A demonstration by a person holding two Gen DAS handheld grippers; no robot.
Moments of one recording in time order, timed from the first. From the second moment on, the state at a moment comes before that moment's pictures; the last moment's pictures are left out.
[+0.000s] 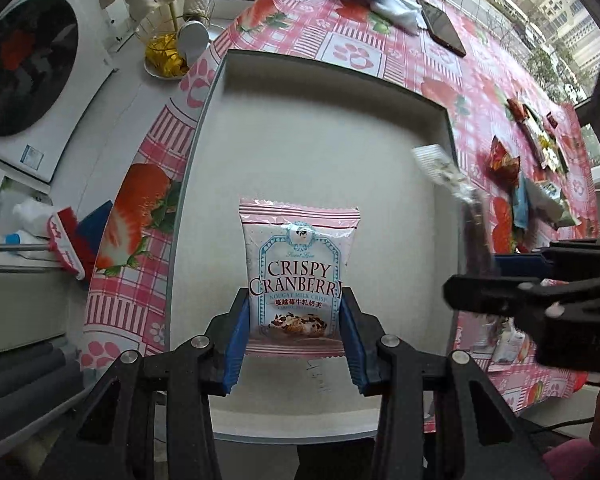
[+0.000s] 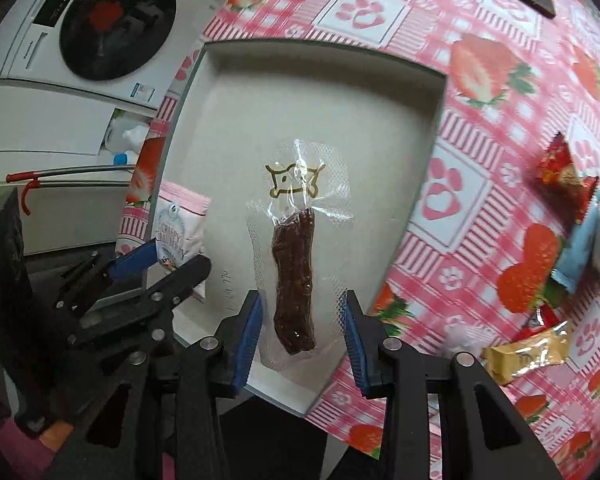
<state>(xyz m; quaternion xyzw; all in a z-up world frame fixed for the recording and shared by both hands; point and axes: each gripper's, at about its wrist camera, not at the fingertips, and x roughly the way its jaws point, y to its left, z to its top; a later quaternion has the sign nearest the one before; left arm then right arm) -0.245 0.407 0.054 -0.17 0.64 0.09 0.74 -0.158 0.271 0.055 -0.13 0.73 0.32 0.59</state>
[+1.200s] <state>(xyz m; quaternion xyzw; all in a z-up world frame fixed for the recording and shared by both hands) -0.172 0.295 0.061 -0.03 0.67 -0.10 0.73 -0.188 0.010 -0.009 0.03 0.81 0.00 0.59</state>
